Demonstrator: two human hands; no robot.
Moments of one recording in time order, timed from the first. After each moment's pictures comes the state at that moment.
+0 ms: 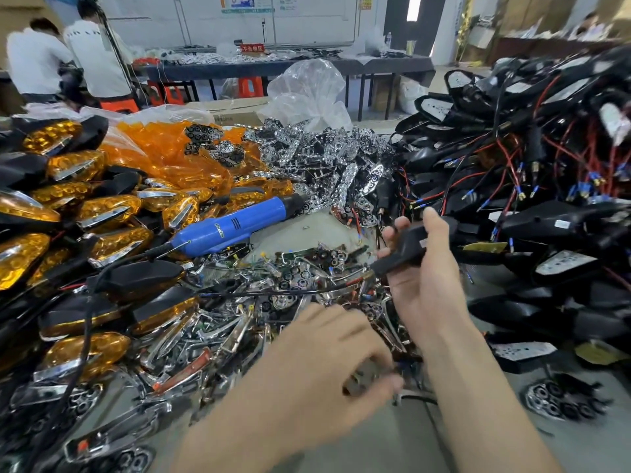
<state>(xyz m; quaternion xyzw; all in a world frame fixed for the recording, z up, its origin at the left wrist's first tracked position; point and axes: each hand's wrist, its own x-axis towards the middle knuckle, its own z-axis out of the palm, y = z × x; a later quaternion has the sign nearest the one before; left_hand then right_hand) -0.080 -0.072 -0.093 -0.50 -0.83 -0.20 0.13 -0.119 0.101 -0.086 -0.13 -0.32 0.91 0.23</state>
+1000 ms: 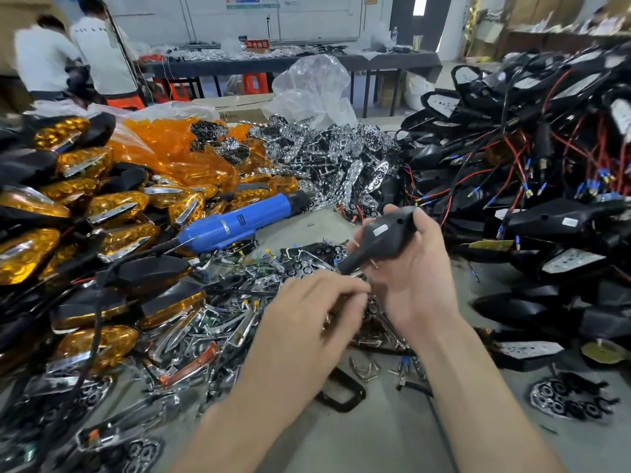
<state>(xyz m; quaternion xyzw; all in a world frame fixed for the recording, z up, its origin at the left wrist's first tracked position) -0.090 -0.068 -0.095 -0.35 -0.82 -0.39 0.22 -0.119 0.091 -0.088 -0.06 -0.35 0.93 0.11</state>
